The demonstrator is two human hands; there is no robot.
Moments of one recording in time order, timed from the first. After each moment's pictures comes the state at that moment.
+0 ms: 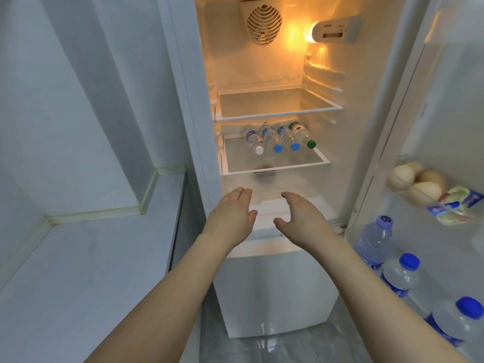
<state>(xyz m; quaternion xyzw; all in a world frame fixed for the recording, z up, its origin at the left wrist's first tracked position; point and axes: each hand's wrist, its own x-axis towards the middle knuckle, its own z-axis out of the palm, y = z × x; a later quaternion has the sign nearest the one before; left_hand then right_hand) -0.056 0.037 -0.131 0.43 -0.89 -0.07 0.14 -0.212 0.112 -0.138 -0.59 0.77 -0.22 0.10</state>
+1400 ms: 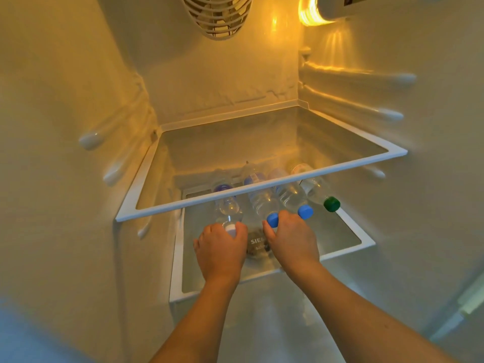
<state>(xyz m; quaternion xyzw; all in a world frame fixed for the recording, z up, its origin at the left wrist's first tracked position) -0.263 -0.293 -0.219 0.64 -0.69 -0.14 0.32 -0.389 -0.251 -0.231 -0.47 0.83 -0.29 -0.03</state>
